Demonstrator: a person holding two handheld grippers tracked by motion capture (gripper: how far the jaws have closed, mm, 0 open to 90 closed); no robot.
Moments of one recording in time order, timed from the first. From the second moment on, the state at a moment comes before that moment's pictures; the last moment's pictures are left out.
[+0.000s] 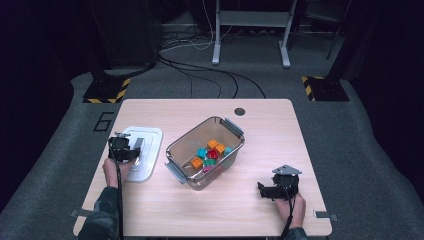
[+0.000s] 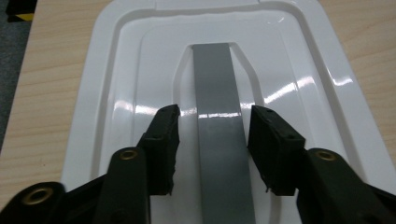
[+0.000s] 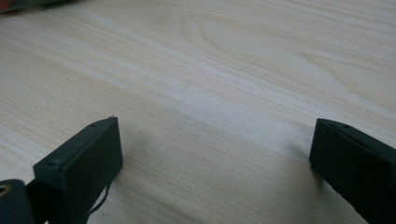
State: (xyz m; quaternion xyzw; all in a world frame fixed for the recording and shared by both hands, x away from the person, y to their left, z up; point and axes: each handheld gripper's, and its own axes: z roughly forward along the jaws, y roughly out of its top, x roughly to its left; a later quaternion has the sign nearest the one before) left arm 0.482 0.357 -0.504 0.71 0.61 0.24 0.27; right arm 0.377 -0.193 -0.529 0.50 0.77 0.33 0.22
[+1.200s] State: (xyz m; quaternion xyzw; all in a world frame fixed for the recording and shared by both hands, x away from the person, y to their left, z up) left arm 0.463 0.357 -0.475 0.71 0.57 0.25 0.32; right arm 0.376 -0.194 -0.529 0.50 0.77 0.33 0.22
